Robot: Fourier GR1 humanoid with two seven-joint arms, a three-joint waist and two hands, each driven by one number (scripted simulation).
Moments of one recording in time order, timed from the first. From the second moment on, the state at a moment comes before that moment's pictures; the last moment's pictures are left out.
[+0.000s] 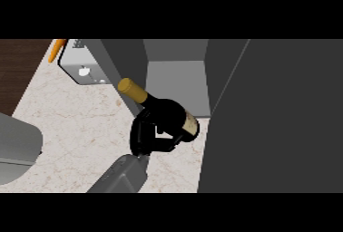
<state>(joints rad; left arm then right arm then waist) -0.43 0.00 -0.53 -0.83 0.94 0.27 -0.73 -0.09 -0.05 0.04 -2.41 -0.17 0.16 0.56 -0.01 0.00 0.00</state>
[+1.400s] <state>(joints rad) -0.82 0.00 -0.47 -0.45 1.12 0.28 -0.73 -0.08 -0.04 0.03 -2.37 -0.20 0.17 0.50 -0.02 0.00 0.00</state>
